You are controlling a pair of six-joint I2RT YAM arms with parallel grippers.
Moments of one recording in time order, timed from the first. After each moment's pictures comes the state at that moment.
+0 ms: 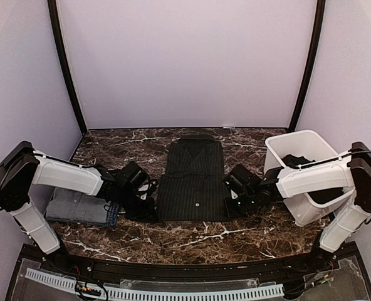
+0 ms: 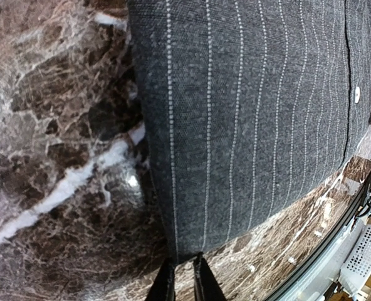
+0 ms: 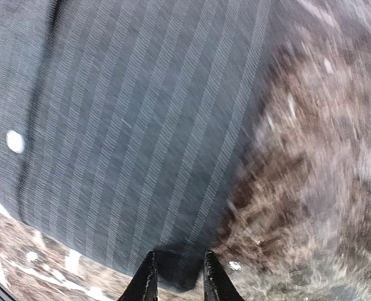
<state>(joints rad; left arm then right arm) -0.79 1.63 0.82 -0.33 0.35 -0.71 0.94 1.59 0.87 -0.42 0.08 0.68</state>
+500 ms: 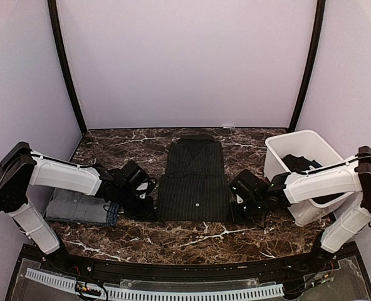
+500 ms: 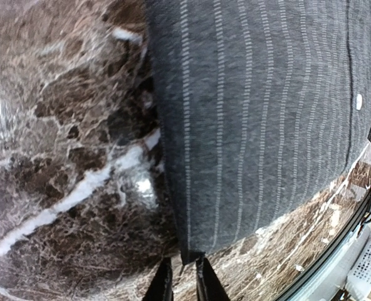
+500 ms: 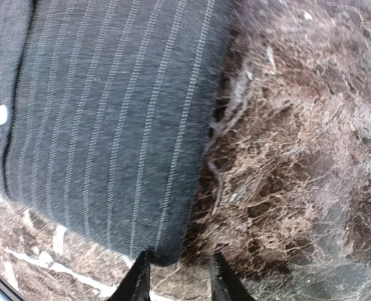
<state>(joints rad) -0.80 1.62 0.82 -0.35 0.29 -0.71 0.94 1.52 0.74 -0.38 0.06 0.75</state>
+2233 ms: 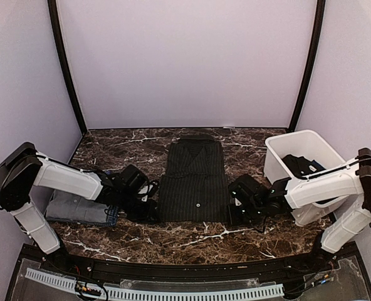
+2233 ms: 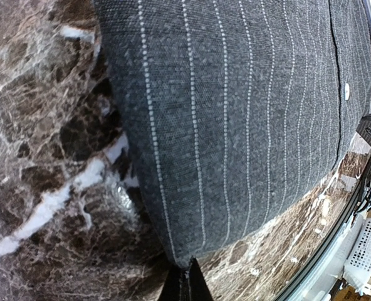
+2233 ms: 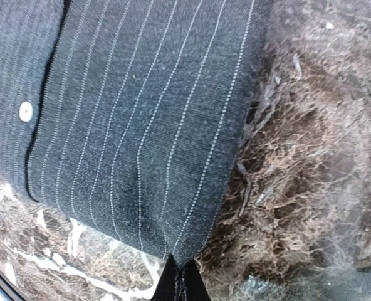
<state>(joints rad) -0.80 1.64 0.76 -0.19 0.36 -0.69 0.99 1.50 0.70 -0.28 0.09 0.77</state>
